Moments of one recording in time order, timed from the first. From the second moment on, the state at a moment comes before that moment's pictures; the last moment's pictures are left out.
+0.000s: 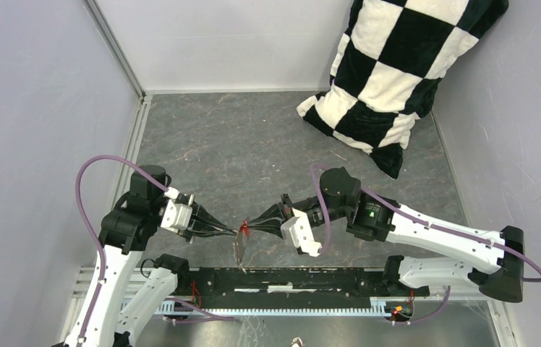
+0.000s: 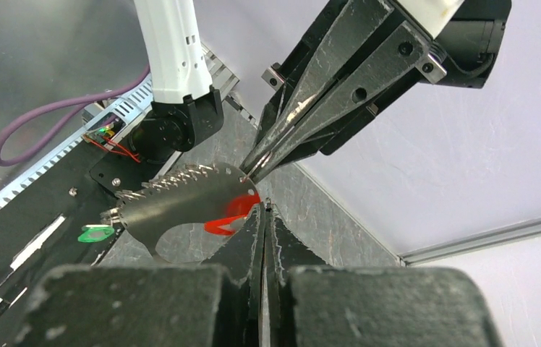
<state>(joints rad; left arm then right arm) -0.25 0.66 0.94 -0.99 1.52 0.90 1.16 1.10 0.98 0.03 -0.70 -0.80</state>
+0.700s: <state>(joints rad) -0.27 0.66 0.94 -0.98 1.49 0.90 1.20 1.14 1.05 -0.12 -0.73 -0.87</state>
